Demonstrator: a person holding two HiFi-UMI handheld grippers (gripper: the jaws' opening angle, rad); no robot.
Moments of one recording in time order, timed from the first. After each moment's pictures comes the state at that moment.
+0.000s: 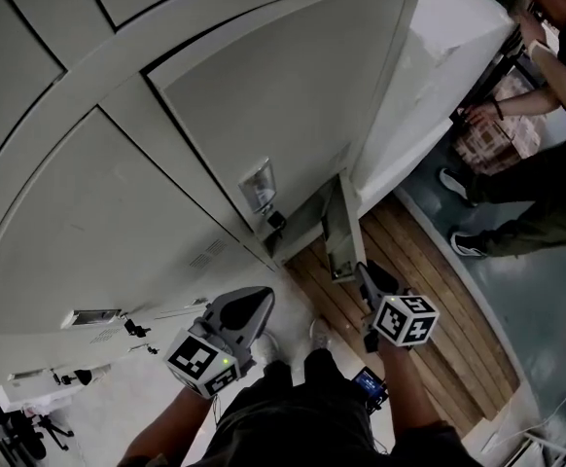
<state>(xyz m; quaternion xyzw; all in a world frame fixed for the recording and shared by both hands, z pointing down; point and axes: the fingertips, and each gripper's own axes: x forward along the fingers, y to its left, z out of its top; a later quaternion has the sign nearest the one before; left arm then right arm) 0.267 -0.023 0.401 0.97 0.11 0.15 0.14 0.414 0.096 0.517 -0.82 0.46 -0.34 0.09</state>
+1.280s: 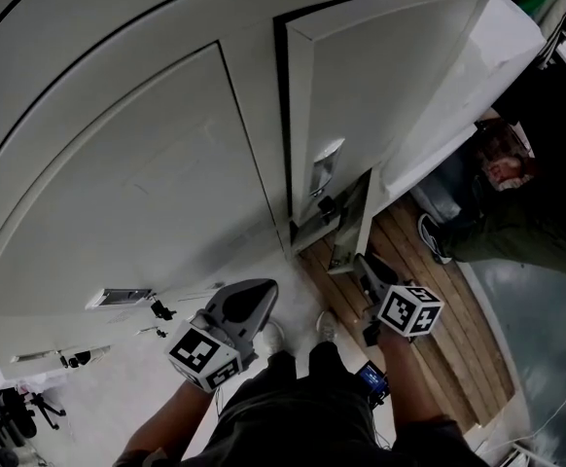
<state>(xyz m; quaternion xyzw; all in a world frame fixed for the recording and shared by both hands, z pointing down) 0.223 -0.062 0.401 0.98 0.08 0.14 0.14 0.375 0.036 0.513 -0.78 0.49 -0.36 0.14</state>
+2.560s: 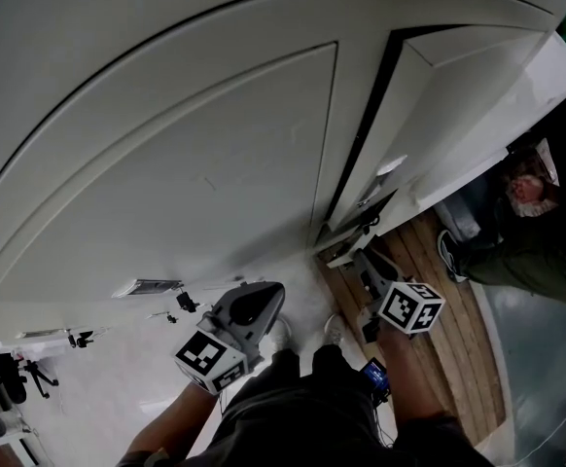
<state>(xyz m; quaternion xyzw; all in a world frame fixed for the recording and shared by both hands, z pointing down) 0.194 -0.088 0.406 0.98 0.02 0.14 0.15 0.357 -0.030 0.511 -0.74 0.55 -0.37 0.14</state>
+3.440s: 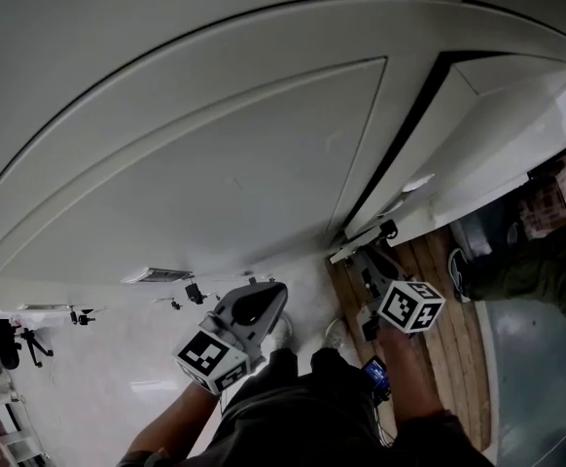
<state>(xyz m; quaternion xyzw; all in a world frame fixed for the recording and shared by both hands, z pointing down) 0.187 -0.098 0.404 0.98 -0.04 0.14 0.16 0.353 -0.069 0.510 -0.70 0.60 -0.36 0.13</state>
